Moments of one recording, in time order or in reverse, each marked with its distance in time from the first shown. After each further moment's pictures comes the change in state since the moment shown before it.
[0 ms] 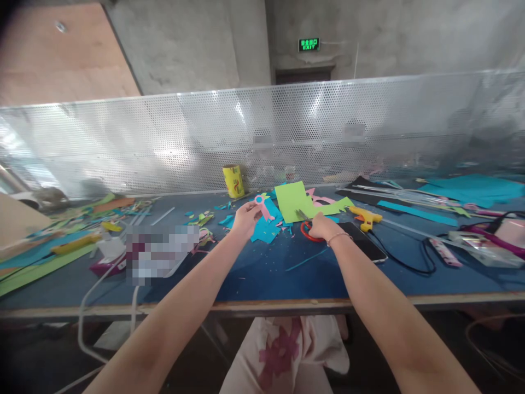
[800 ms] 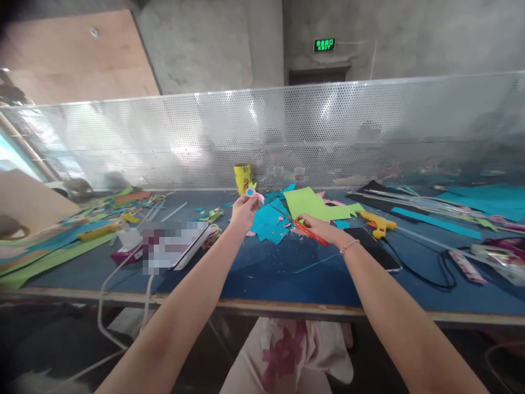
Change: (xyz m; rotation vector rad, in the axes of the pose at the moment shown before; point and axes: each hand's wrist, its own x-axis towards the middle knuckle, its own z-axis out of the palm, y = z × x) left_hand 0.014 0.022 -0.017 -0.156 0.095 0.142; right_hand -0.034 -0.024 -0.017 0.486 -0.155 -0.589
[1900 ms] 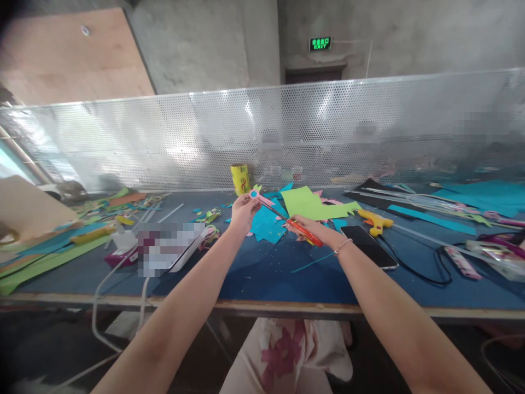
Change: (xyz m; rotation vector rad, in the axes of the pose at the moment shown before) left_hand -0.007 -0.002 0.005 0.139 -0.022 0.009; right_hand 0.012 0.009 0.014 0.389 -0.022 0.047
